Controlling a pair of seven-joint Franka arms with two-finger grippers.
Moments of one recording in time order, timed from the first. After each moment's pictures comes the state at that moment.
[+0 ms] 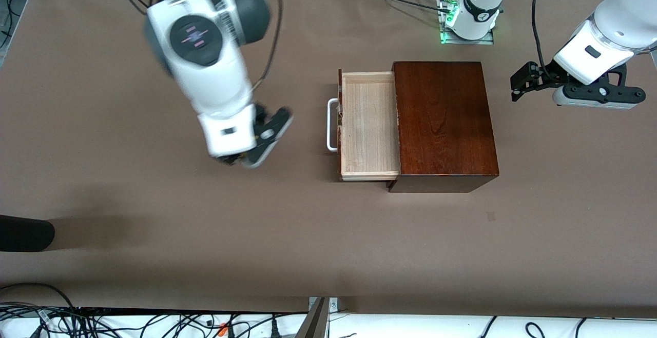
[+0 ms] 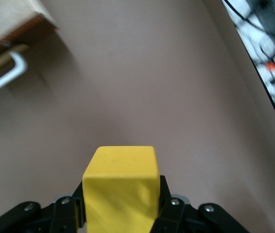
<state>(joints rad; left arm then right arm) 0.03 -0.04 -0.18 -1.70 -0.01 1.68 -0.08 0.44 0.61 0.08 -0.97 -0.14 1.60 -0.44</state>
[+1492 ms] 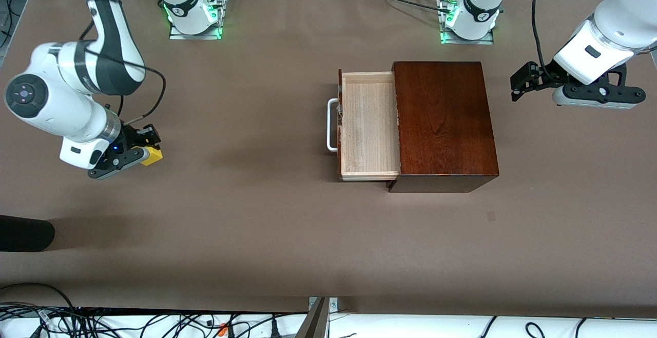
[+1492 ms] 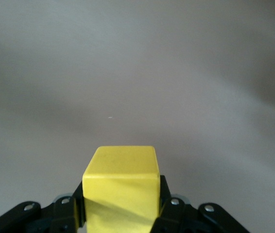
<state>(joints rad) 0.03 -0.04 -0.18 -1.70 -0.01 1.67 -0.08 0.21 0.25 -0.17 -1.95 0.04 2.16 -0.41</state>
